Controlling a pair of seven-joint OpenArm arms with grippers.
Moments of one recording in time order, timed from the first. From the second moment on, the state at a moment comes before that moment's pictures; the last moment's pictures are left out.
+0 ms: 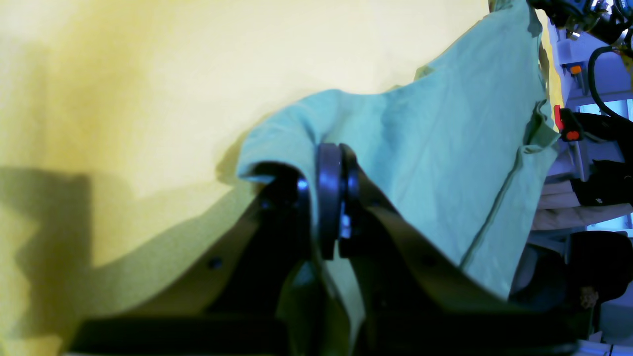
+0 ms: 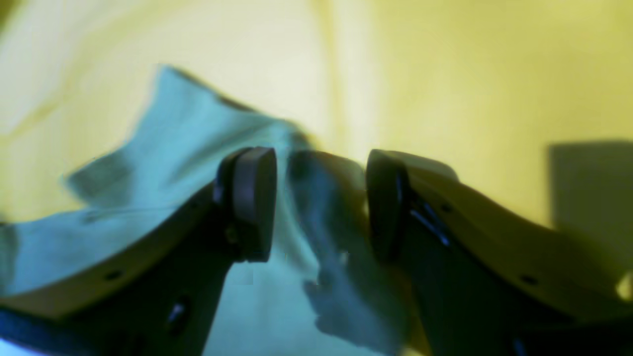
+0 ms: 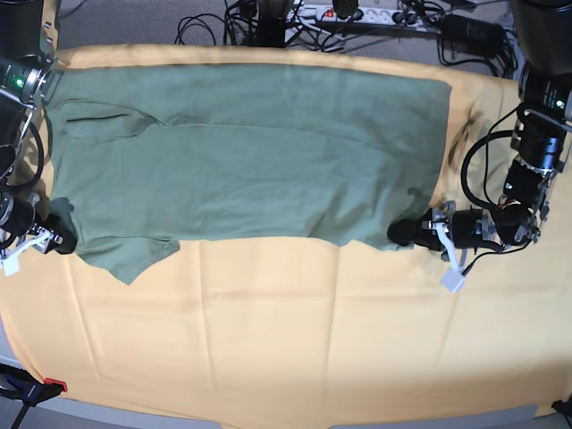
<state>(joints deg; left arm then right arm) -34.2 -36.0 33.6 42.5 -87.4 -46.6 55.6 25.0 30.9 24.1 42.7 44.9 39.6 -55.0</state>
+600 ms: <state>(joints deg) -34.2 -36.0 33.6 42.5 -87.4 -46.7 55.6 25.1 28.3 24.1 42.7 44.8 40.5 -49.5</state>
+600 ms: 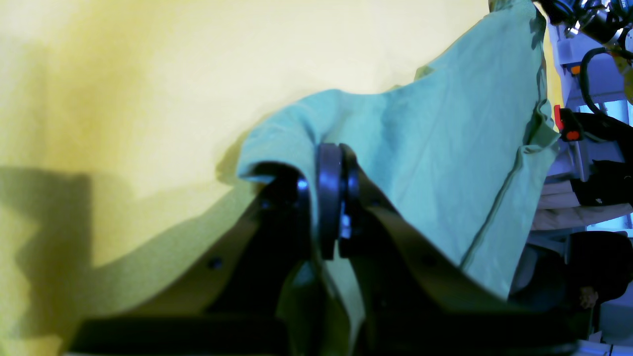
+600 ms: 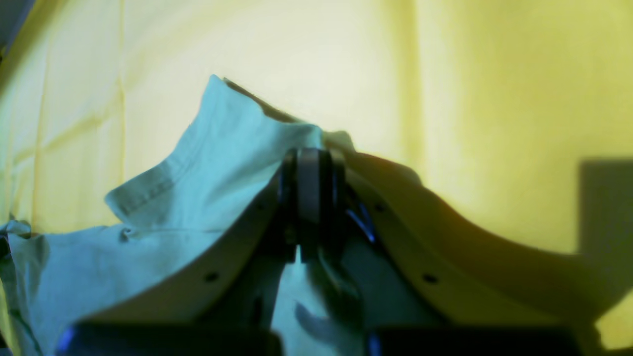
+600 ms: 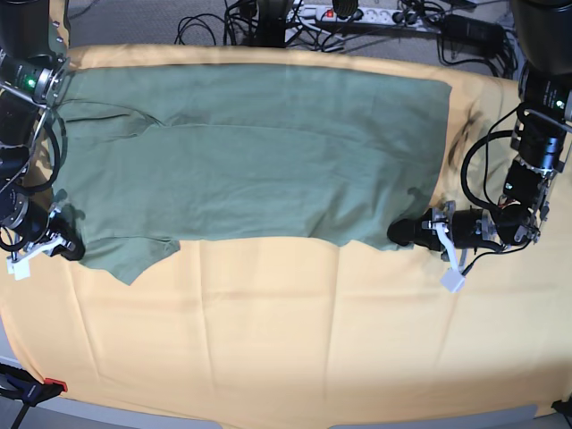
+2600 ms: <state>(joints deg) -39.4 -34.0 33.6 54.8 -87.4 -46.6 68.9 31.0 35.4 6.3 43.7 38.2 40.7 -53.6</state>
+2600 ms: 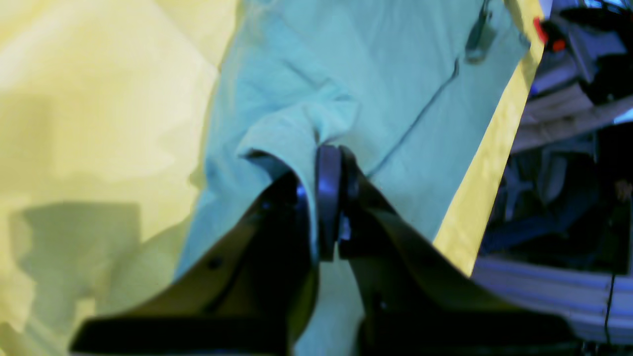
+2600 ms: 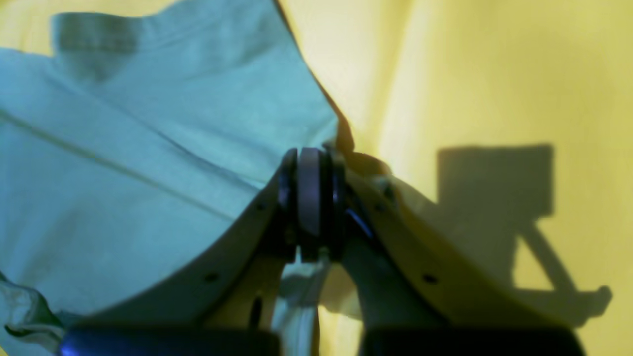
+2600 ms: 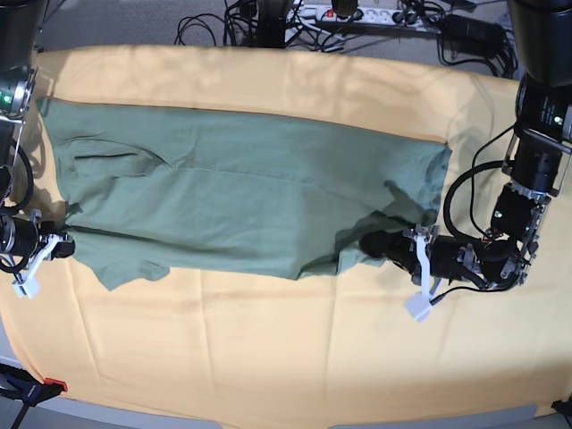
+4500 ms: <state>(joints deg) -31.0 -49.9 33.9 78.5 -88.0 -46.2 80.5 26.6 38.2 6.2 51.5 41.4 40.7 -59.8</state>
